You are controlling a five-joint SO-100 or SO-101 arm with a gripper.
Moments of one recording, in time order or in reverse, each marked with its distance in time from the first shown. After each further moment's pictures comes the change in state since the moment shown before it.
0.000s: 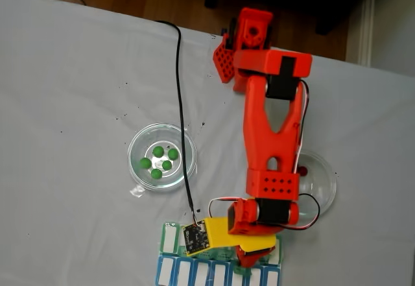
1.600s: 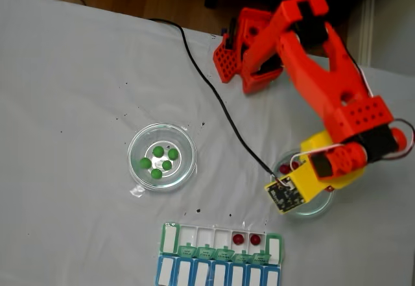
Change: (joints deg) arm -24.5 28.7 11.6 33.5 2.5
